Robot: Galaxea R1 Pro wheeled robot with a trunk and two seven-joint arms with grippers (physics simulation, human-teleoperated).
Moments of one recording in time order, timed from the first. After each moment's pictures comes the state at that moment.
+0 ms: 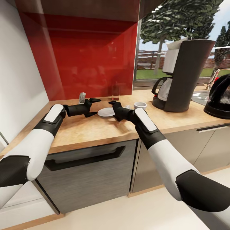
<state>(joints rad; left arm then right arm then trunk) -1.32 0.09 -0.07 -0.60 1.27 0.98 -0.09 -1.19 0.17 0.33 -0.87 -1.65 0.31 -0.51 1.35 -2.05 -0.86</state>
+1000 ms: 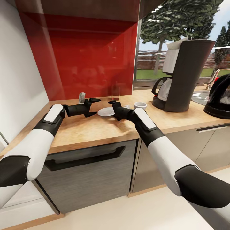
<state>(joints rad) -1.32 0.09 -0.07 -0.60 1.27 0.98 -0.09 -1.23 0.17 0.33 -0.77 -1.66 0.34 -0.42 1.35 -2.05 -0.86</state>
